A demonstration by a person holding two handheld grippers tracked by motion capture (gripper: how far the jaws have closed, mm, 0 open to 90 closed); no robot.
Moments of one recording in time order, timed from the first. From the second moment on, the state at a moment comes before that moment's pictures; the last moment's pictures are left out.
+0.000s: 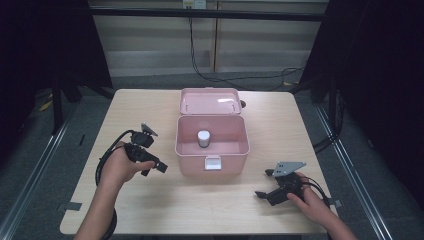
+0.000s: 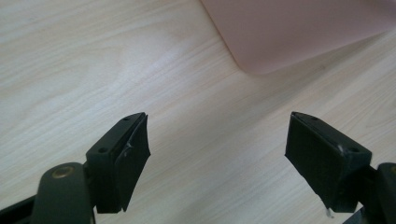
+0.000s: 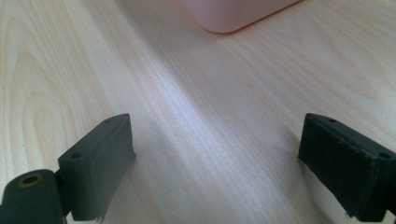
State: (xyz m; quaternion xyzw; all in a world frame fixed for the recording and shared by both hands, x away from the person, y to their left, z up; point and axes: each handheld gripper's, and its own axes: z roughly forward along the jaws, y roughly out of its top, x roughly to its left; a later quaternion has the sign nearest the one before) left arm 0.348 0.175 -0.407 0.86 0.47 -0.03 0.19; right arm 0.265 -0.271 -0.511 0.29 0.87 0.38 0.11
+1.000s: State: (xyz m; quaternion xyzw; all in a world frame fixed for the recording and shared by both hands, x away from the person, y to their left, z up) left arm 0.331 0.182 -0.480 0.87 0.42 0.03 0.24; right arm 0.265 -0.271 -0.511 0.29 0.87 0.38 0.11
